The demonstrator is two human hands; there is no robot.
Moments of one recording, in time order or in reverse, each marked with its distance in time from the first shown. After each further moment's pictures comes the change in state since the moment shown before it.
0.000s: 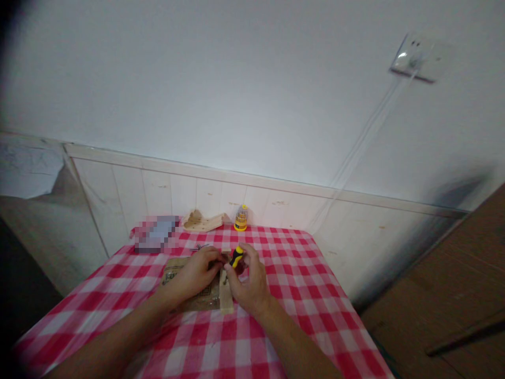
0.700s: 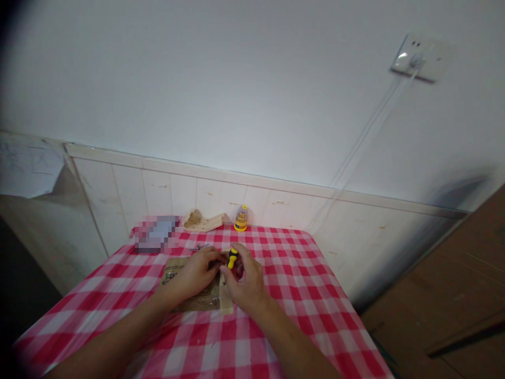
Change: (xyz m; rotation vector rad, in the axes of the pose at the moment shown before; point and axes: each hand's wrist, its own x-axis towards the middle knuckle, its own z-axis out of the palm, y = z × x) left_hand -0.001 0.002 0.000 -0.003 0.005 -0.010; right_hand 0.000 0.003 0.002 -0.020 -0.094 -0.002
